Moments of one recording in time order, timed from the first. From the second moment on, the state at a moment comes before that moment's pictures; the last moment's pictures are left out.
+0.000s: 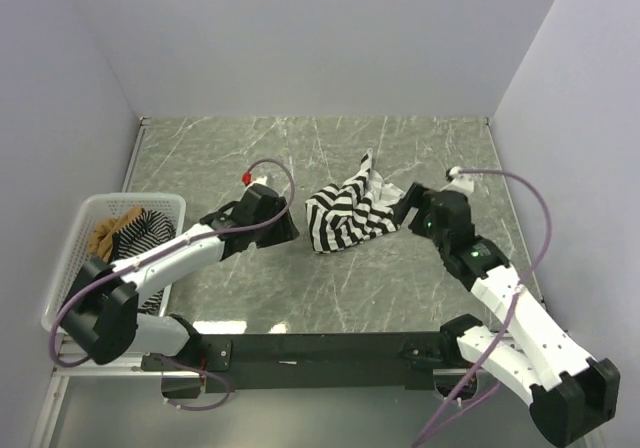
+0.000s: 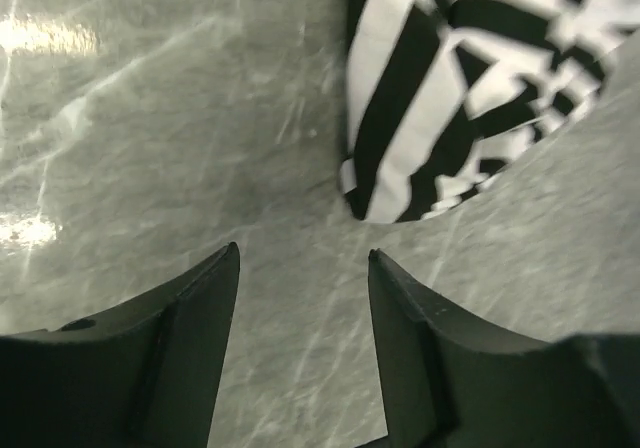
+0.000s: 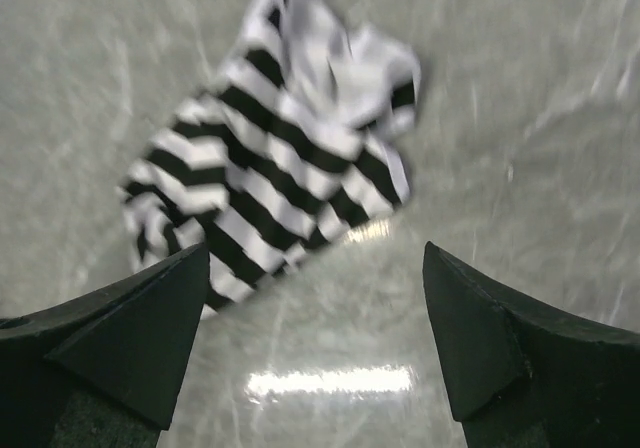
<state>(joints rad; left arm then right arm) -0.66 1.35 0.85 -0.32 -0.08 -0.81 0.39 0.84 0.73 -0.39 0.28 0.60</state>
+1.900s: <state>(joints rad) -0.61 2.34 1.76 0.11 0.13 -0.45 0.21 1.68 0.85 -0.01 0.24 0.81</state>
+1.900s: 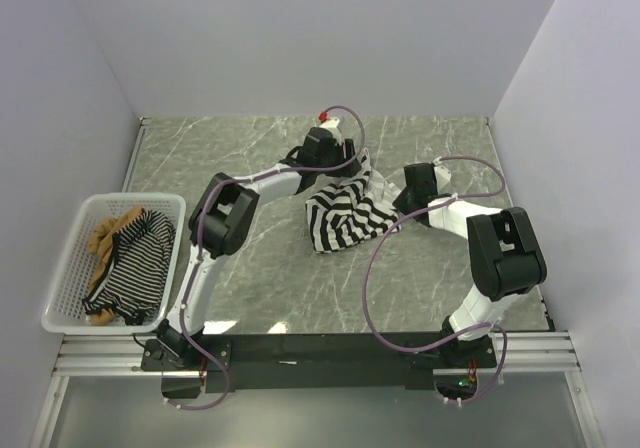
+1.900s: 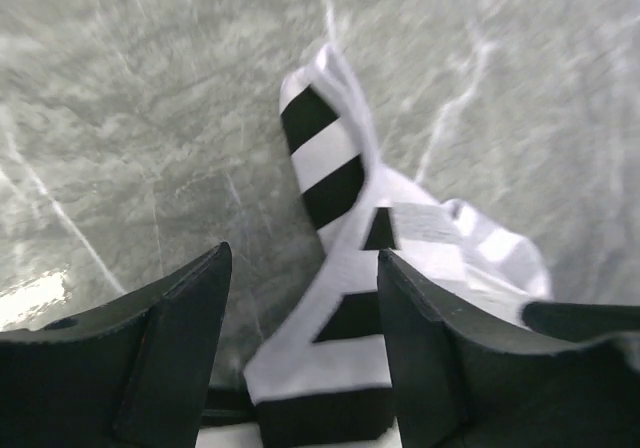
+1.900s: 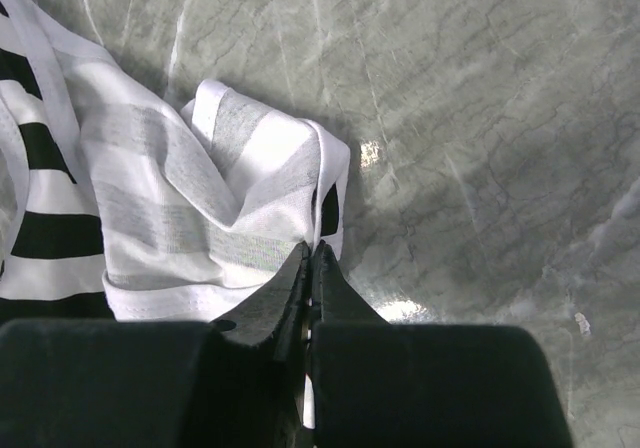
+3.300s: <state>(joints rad) -0.70 2.03 1.71 0.11 -0.21 -0.29 0.21 1.39 1.02 -0.19 0.29 0.69</state>
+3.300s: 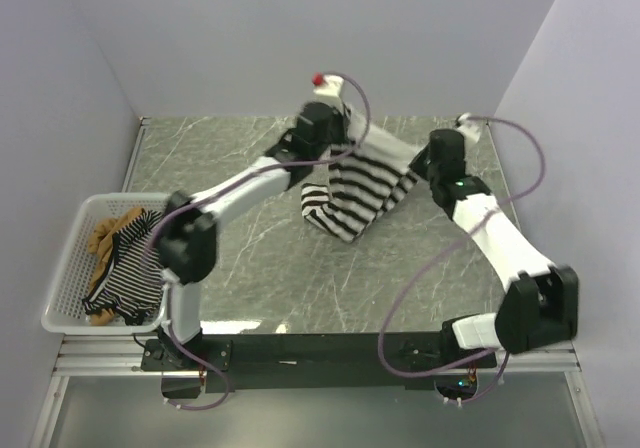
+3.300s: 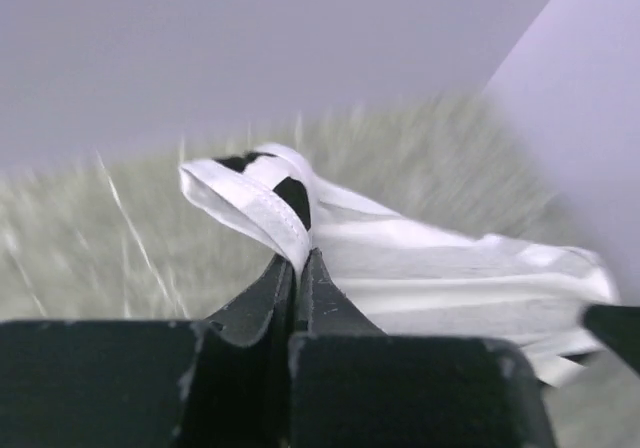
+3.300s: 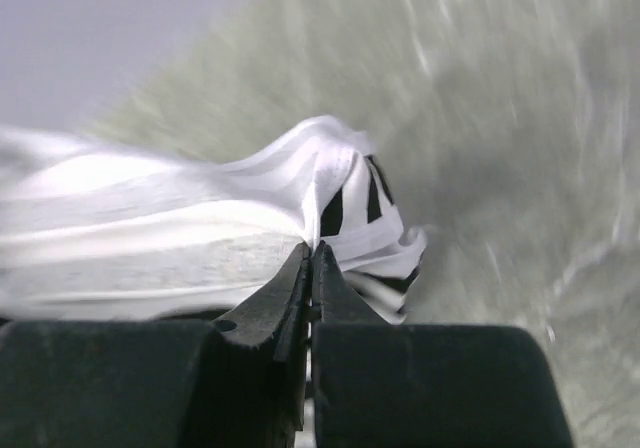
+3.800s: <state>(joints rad) -0.96 1.11 1.35 0.25 -0.19 -0.18 0.24 0.68 1.26 -0.21 0.04 0.49</state>
